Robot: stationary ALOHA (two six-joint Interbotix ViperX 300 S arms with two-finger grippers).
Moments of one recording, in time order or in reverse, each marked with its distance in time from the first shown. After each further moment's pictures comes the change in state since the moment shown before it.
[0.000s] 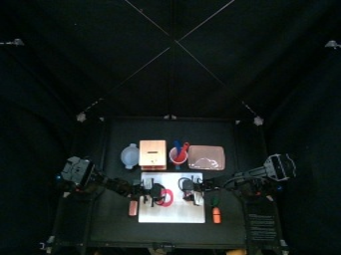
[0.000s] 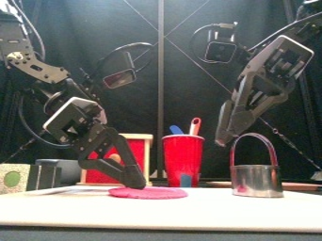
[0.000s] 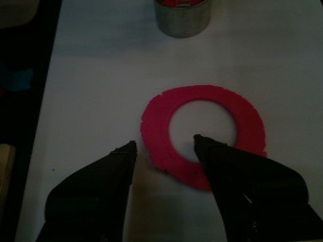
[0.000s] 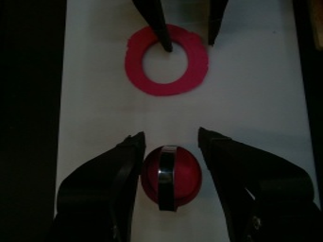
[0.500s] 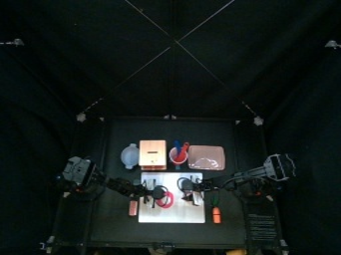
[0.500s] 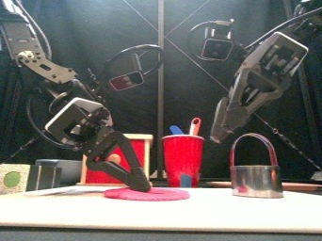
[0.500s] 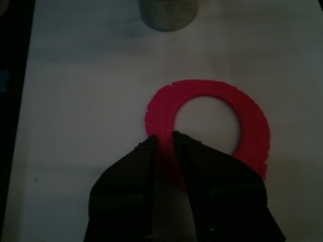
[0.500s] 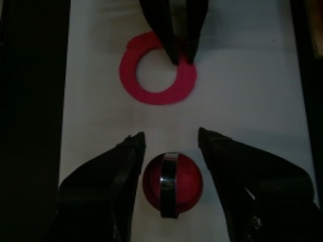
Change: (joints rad) left arm 0.017 0.014 -0.040 -0.008 0.103 0.008; right arm 0.002 0.005 -0.011 0.000 -0.002 0.000
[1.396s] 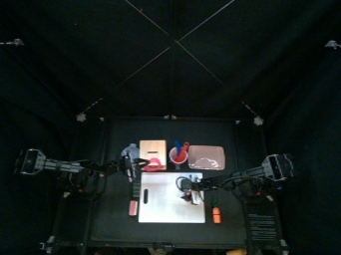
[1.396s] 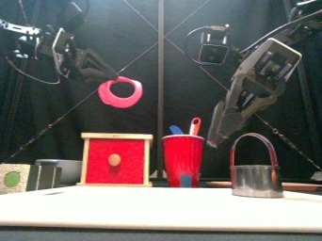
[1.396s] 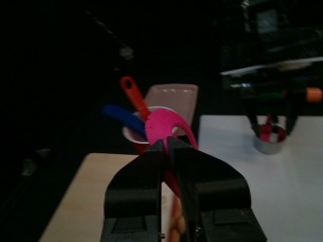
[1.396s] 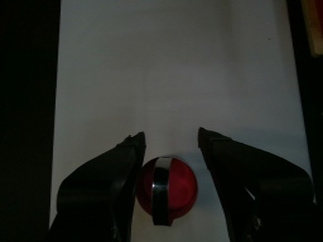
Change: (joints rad) left arm 0.344 -0.946 0.385 0.055 -0.112 0.118; right arm -0.015 0.031 -0.014 -0.006 0.000 -0.002
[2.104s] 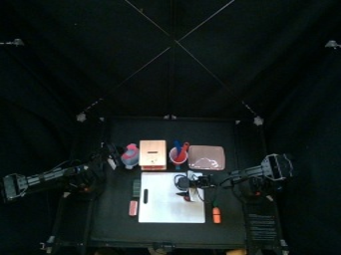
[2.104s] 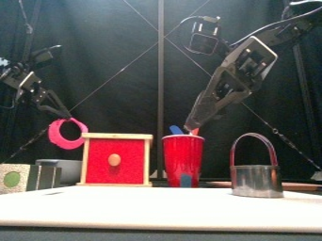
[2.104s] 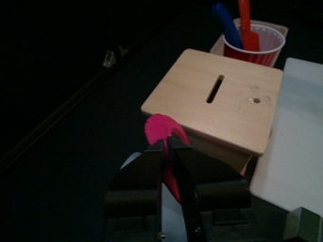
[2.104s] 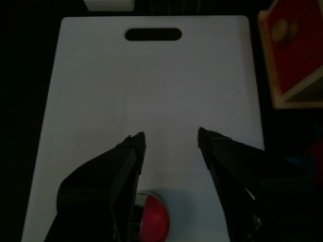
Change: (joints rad) left arm 0.417 -0.156 0.176 -0.006 0.357 0.000; right arm -0.044 0.002 -0.044 -0.132 -0.098 -0.002
